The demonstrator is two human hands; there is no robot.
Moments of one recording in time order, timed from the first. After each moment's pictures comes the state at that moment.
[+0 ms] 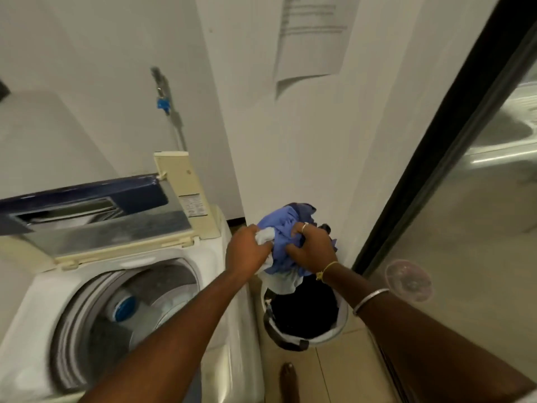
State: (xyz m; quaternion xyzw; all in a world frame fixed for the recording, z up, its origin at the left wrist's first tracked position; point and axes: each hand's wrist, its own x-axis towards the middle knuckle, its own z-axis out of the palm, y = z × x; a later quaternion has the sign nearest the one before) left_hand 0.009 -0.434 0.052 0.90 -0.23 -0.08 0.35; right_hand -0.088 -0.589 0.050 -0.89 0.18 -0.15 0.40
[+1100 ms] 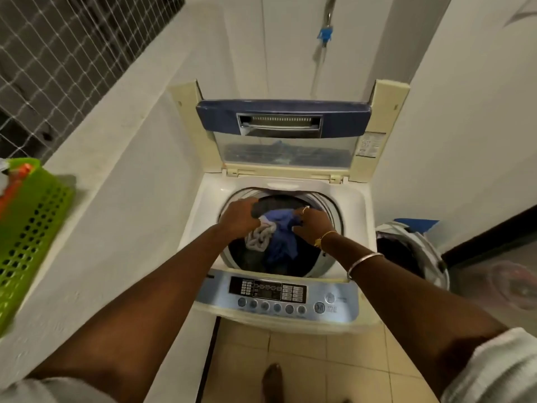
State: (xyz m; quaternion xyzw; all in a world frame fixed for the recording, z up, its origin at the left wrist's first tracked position) left_hand 0.084 -0.030 0.060 0.94 -0.15 -0.21 0.24; right_hand 0.031 -0.241 0.009 -0.95 0.06 0.13 0.27
